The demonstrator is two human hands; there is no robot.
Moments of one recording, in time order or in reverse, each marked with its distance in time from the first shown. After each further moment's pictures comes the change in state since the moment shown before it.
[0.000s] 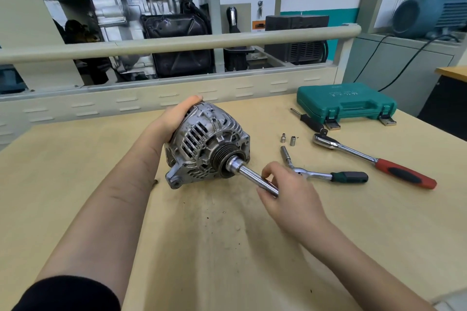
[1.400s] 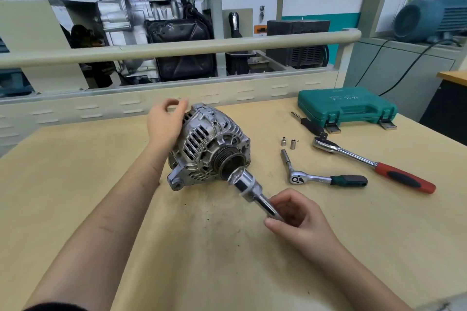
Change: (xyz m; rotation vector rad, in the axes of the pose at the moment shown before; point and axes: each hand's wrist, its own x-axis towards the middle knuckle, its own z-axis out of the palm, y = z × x) left_hand -0.024 -0.007 0.007 0.219 0.658 0.382; right_hand -0.031 0.034 0.010 1.045 -0.103 -0.114
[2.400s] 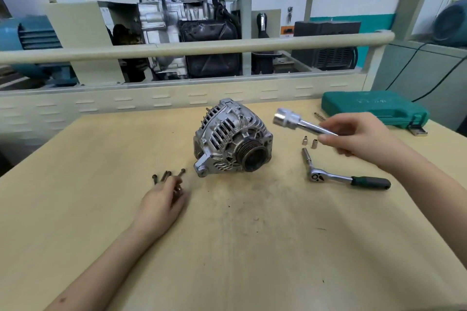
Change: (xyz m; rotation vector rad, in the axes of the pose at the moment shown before) left_hand -0.134 -0.086 -0.078 0.573 -0.270 0.188; right_hand 0.080 -0.080 -0.073 -0.554 -0.028 -0.016
